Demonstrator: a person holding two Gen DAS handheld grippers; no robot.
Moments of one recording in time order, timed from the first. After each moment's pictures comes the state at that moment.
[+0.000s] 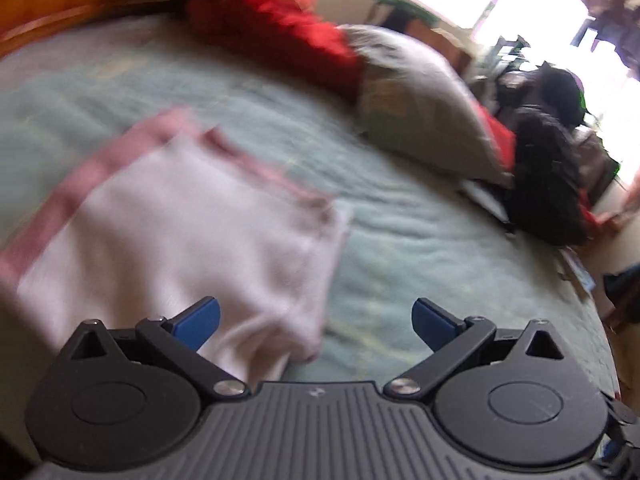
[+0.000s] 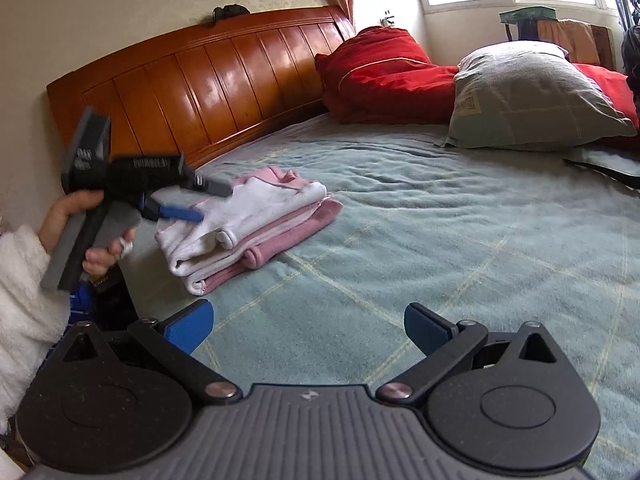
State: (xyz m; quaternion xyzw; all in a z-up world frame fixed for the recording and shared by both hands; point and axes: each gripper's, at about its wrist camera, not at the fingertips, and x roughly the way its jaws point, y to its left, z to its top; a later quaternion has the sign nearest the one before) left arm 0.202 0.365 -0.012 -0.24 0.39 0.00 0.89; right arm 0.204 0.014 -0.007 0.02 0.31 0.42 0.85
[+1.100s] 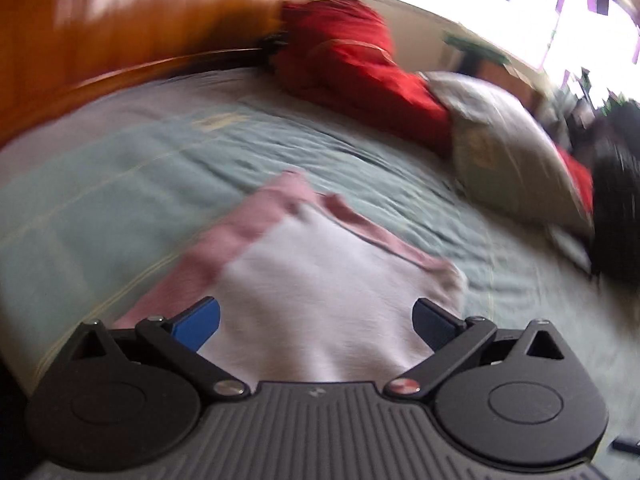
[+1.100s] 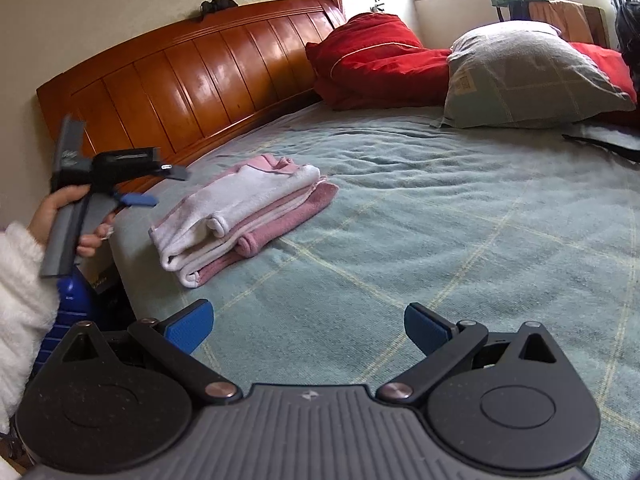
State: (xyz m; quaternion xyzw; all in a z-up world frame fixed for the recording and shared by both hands) left arm 0.215 0.400 -0.006 -0.15 0.34 0.11 0.92; right arm 0.207 0.018 -0.022 0.02 0.32 0.41 0.85
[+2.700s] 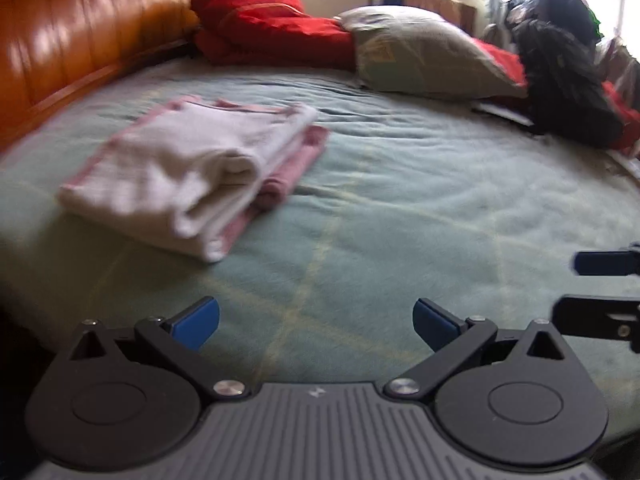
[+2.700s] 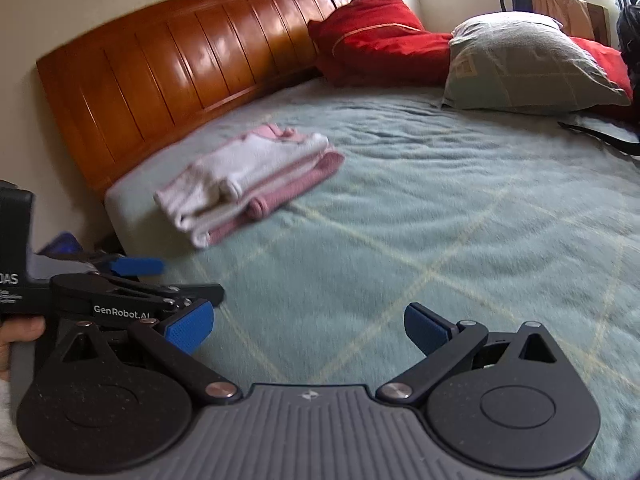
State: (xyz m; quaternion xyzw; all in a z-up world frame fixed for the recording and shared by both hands) left arm 0.094 0.229 -0.036 -0.03 0.37 0.10 0.92; right arm 0.171 0.021 -0.020 -0.01 0.36 0.40 0.84
